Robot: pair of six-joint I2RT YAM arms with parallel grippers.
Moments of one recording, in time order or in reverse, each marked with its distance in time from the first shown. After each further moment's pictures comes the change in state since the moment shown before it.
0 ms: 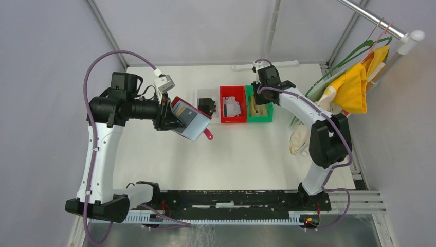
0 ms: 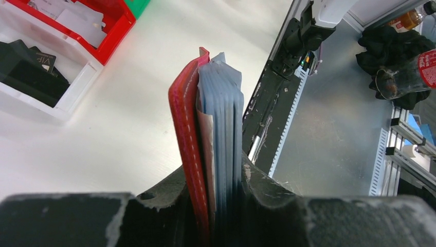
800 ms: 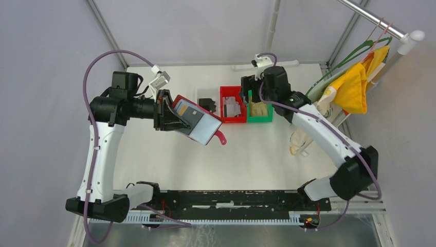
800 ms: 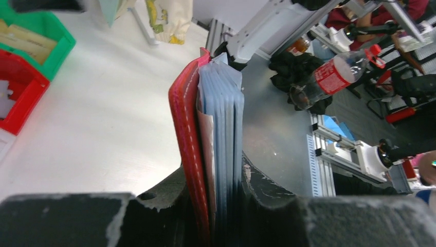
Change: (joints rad) left arm 0.000 0.010 -0.006 0.047 0.383 -0.065; right arm 0.106 -0.245 -0.078 0.122 0.029 0.009
